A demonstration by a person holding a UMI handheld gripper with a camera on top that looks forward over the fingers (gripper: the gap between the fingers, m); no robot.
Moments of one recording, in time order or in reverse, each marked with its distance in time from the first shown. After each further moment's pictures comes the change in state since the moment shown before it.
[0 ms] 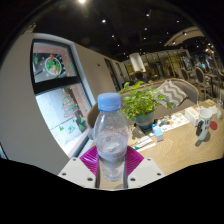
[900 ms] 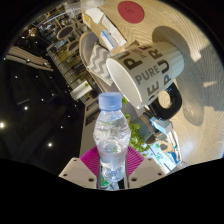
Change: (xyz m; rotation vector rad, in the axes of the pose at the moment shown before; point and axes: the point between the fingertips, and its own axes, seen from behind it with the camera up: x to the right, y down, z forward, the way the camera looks) arm 0.280 -0.149 0.034 0.102 -0.354 1.779
